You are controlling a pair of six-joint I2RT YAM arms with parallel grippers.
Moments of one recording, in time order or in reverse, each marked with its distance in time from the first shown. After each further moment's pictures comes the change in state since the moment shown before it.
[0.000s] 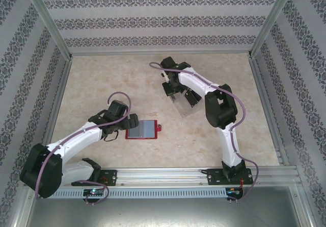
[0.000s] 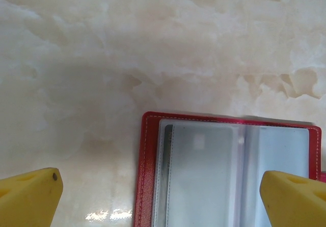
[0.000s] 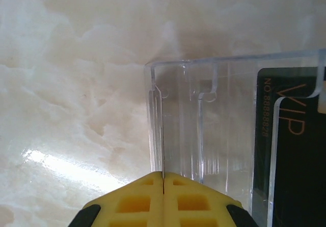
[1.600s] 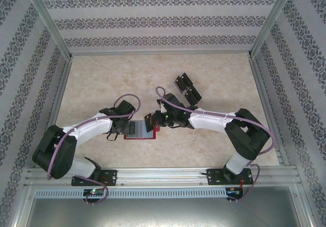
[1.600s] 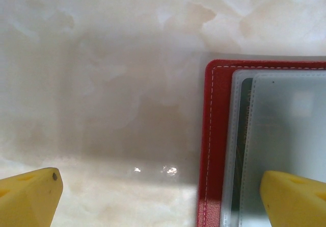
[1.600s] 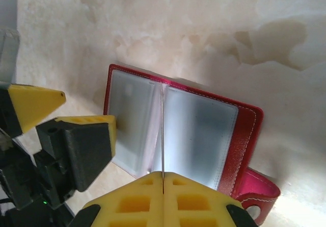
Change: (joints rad) left arm -0.034 0.214 0.091 -0.221 -0.124 0.088; right arm 0.289 -0.549 -0.964 0.895 -0.378 0.718
